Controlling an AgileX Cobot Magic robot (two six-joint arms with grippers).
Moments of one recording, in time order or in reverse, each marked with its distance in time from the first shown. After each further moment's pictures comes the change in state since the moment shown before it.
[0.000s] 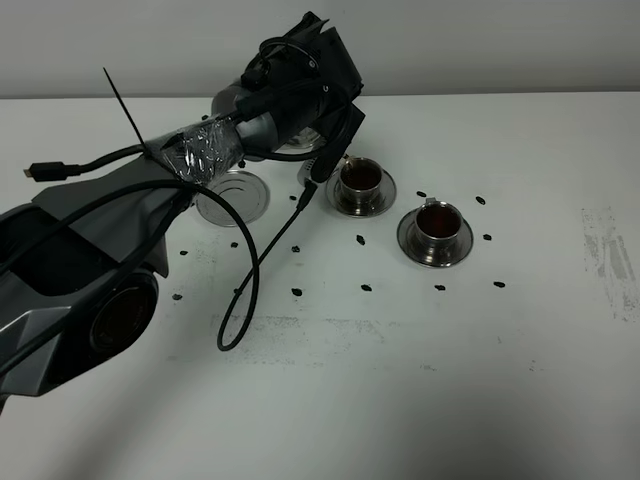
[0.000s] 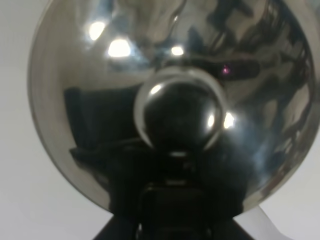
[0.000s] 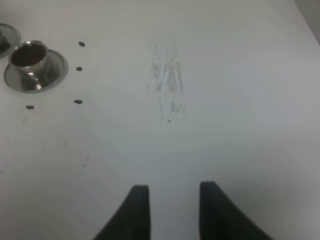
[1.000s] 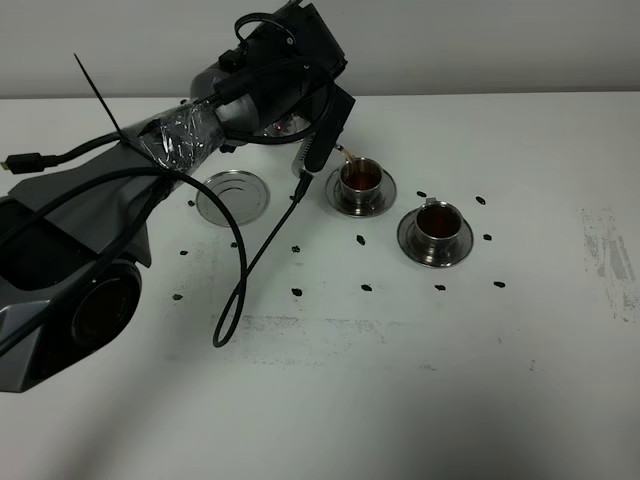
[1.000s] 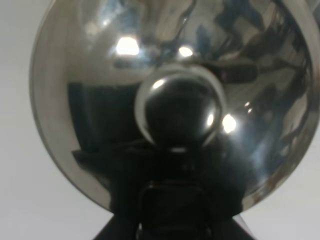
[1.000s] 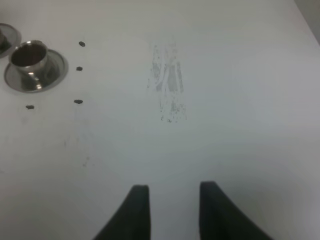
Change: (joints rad) left arm 0.025 -0.035 0.000 -0.071 0.030 -0.001; right arm 0.000 0.000 0.000 0.000 0.000 0.000
